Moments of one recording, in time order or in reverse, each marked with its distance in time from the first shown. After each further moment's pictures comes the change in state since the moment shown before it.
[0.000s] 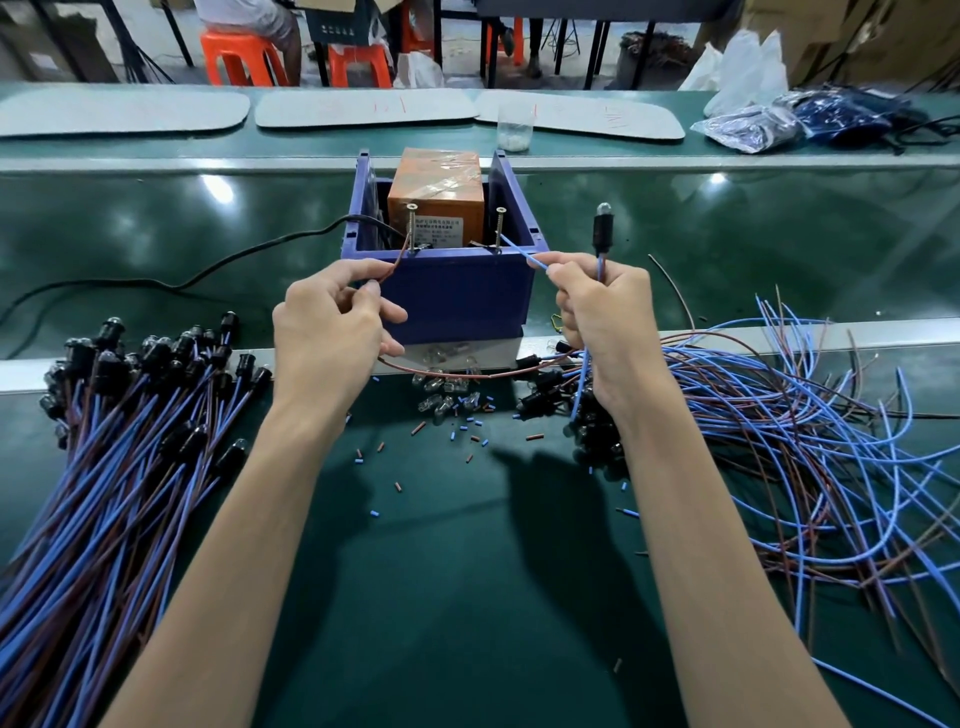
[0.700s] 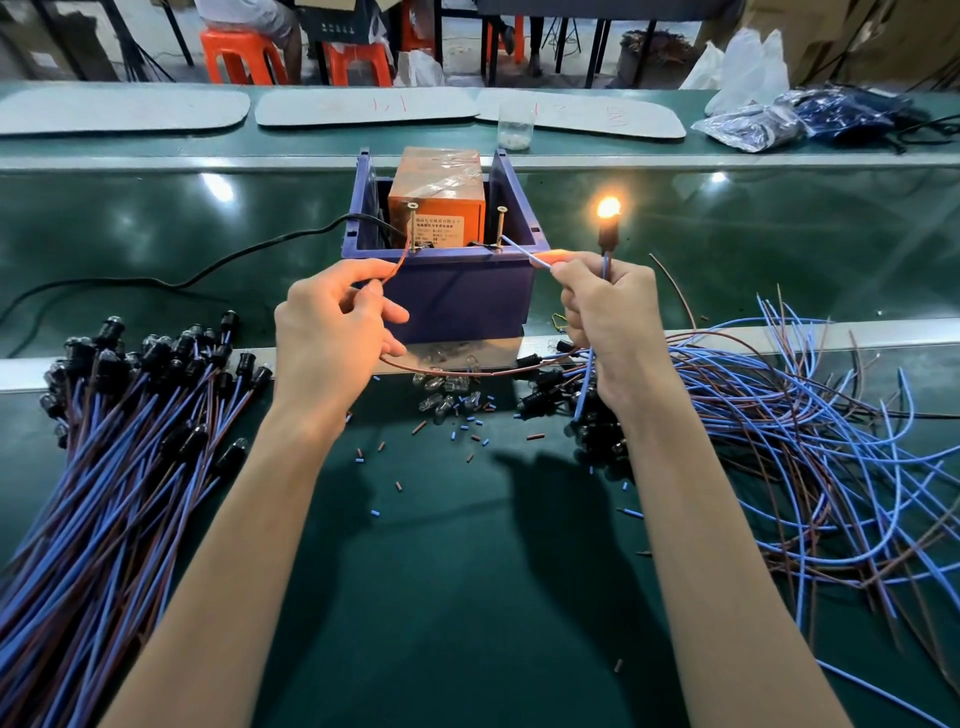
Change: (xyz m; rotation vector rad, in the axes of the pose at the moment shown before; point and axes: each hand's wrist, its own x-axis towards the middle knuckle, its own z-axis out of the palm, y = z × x) left_hand 0.002 -0.005 -0.002 0.030 -0.006 0.020; right_hand 0.001 -0.001 0.001 0.057 -0.005 -0.008
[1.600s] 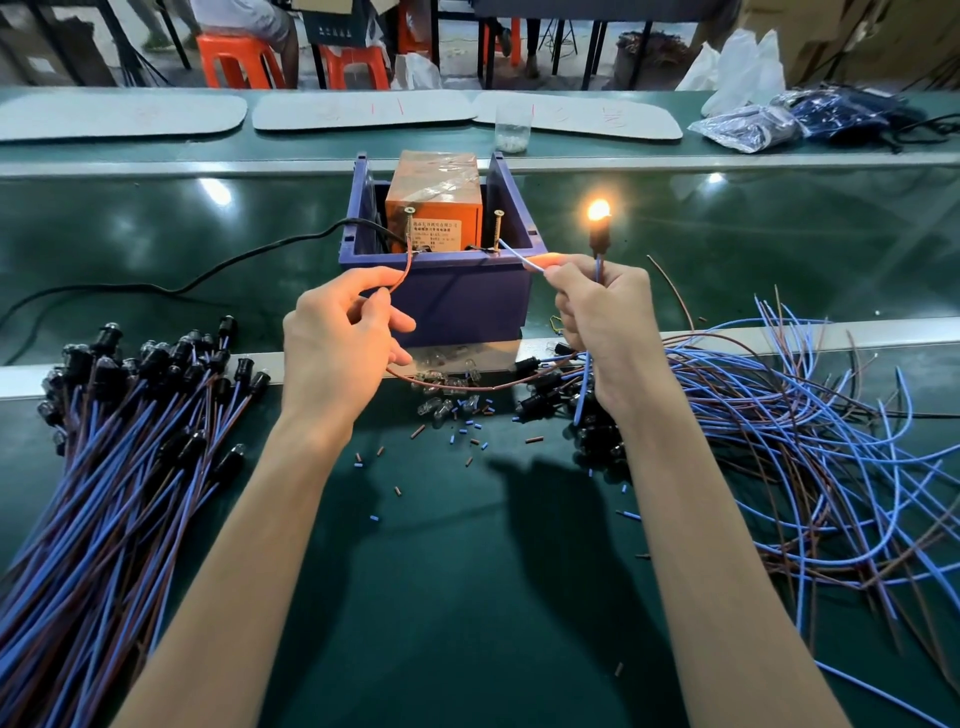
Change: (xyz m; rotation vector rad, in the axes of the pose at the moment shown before) left_hand -0.005 0.001 0.003 0.003 -0.027 0.018; right_hand -0.003 -0.003 0.001 -0.032 -0.021 -0.002
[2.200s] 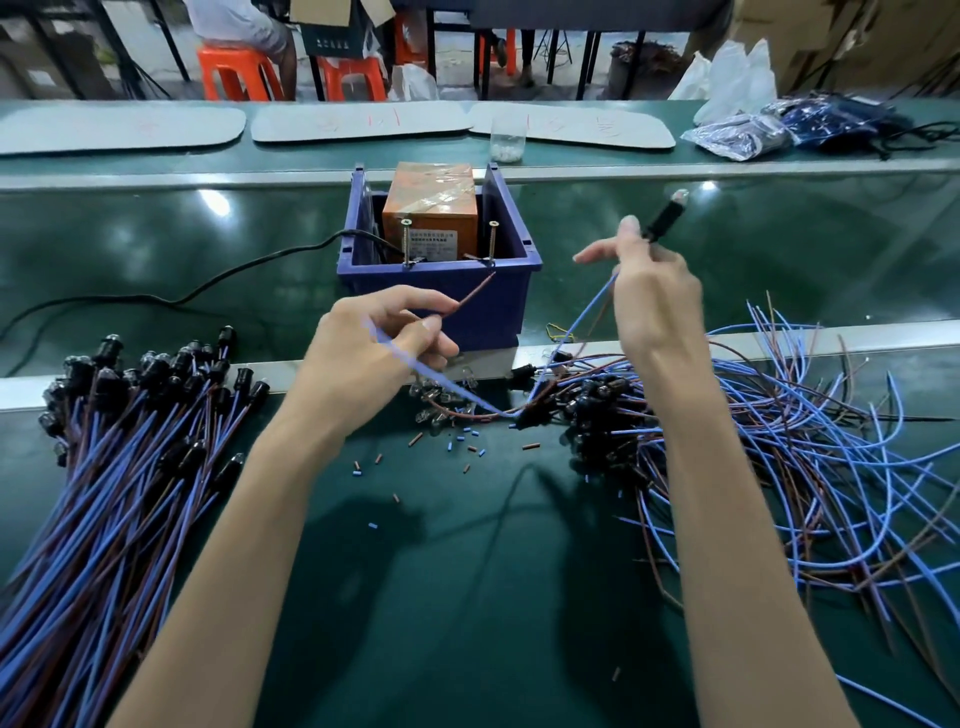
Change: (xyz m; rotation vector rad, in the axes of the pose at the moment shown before) left_hand -0.009 0.023 -0.004 -0.082 -0.367 0.000; right_hand -0.002 -0.027 -0.024 -0.447 0.188 -0.064
